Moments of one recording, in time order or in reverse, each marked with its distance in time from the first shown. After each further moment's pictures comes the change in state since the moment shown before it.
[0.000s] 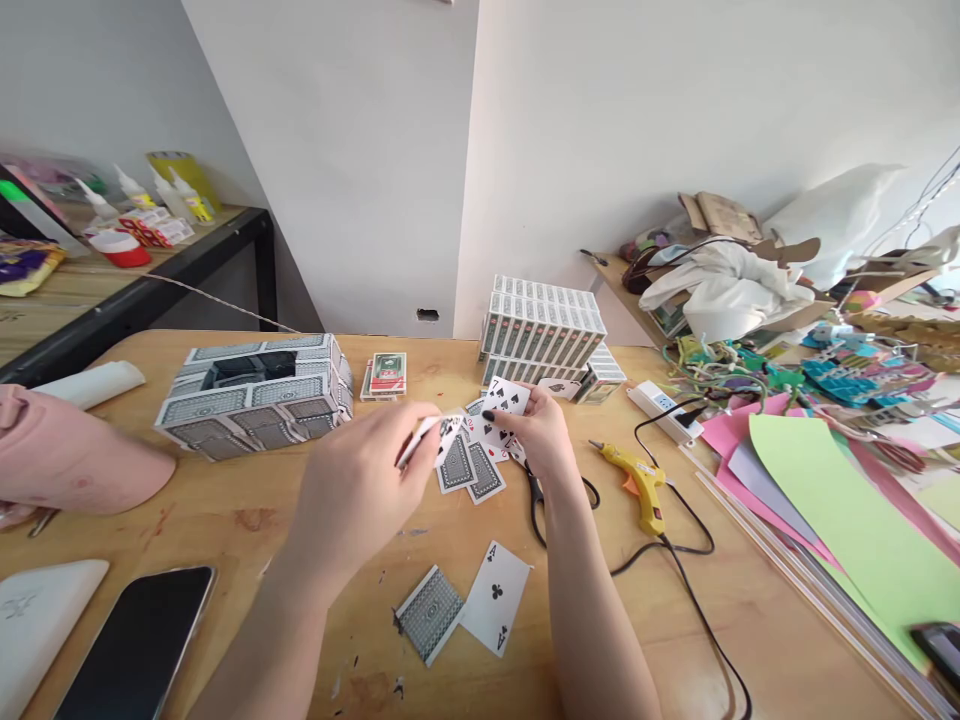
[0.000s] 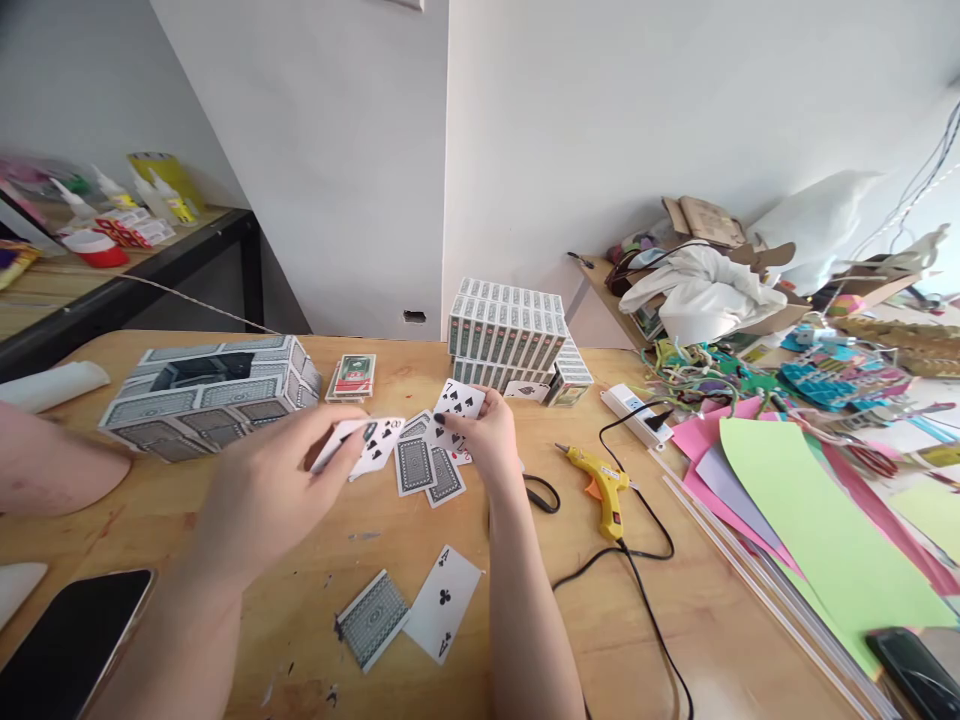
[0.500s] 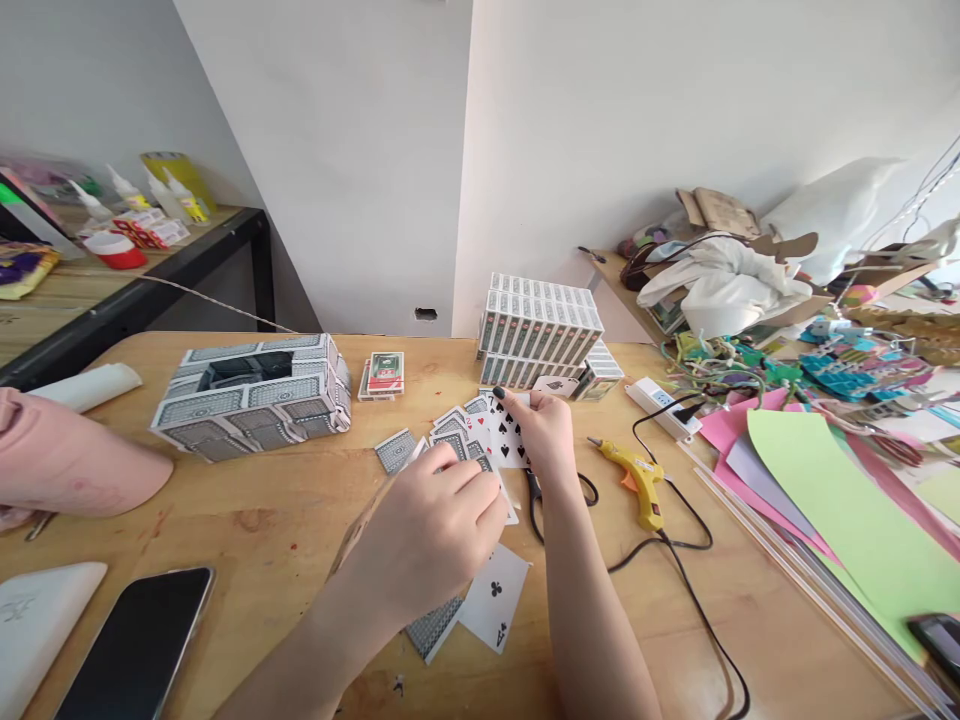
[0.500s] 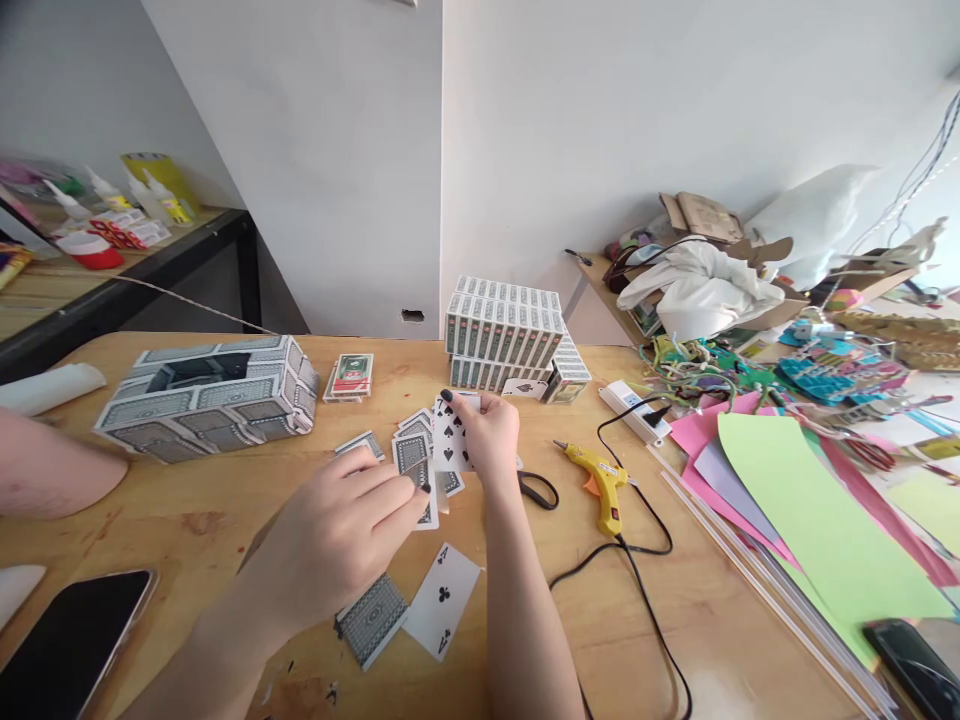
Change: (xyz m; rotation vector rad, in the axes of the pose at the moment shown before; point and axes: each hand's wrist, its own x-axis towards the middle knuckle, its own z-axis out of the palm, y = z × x) left_hand -0.009 0.035 0.012 0.188 -0.079 0.635; right_hand -0.008 -0.013 0.002 -0.369 0.236 -0.065
